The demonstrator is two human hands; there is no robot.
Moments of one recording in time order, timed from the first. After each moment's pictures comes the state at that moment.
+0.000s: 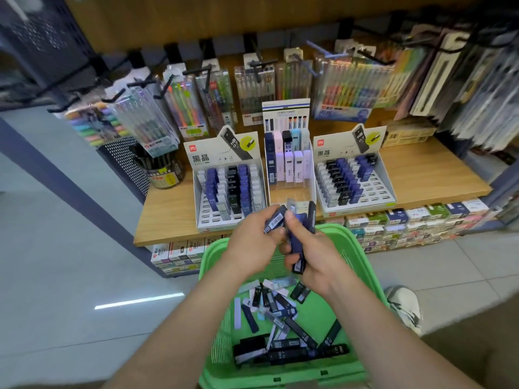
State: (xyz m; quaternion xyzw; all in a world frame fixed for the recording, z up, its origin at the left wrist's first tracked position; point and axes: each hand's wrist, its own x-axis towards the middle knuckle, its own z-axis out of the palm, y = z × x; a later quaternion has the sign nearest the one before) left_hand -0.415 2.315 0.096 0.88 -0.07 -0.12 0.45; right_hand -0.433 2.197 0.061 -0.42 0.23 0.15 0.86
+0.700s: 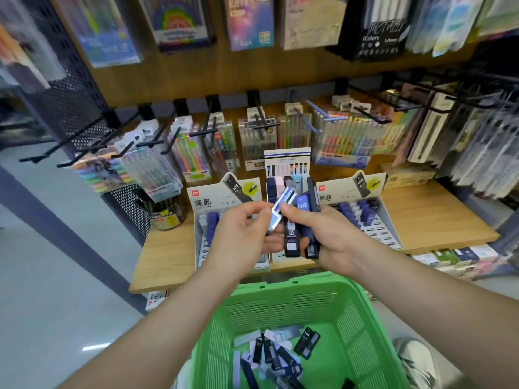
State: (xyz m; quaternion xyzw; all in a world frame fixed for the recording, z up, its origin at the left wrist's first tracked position) left_hand -0.369 2.315 0.161 0.73 -0.03 -0.05 0.68; right_hand -0.359 2.172 0.154 -0.55 0.12 0.16 0.81
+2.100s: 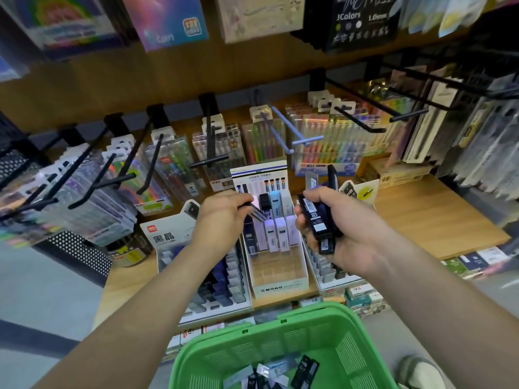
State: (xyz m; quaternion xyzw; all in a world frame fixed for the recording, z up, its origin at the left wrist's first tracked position) left_hand -0.202 2.290 0.119 0.93 -0.21 0.16 0.24; right_hand -0.291 2.107 0.176 -0.46 0.25 0.12 0.84
